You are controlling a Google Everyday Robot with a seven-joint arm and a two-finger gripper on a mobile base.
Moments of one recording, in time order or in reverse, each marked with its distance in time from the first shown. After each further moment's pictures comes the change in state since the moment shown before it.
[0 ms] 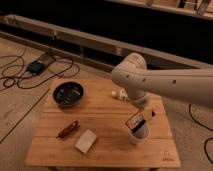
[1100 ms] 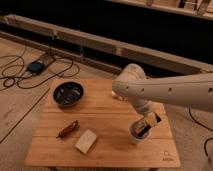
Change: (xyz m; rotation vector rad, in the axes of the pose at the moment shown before) arm 0.014 0.007 0.036 -0.026 0.126 0.114
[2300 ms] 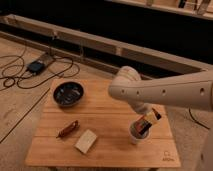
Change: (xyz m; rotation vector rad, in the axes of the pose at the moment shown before) arm 0.008 -0.004 -0.005 0.028 0.091 0.000
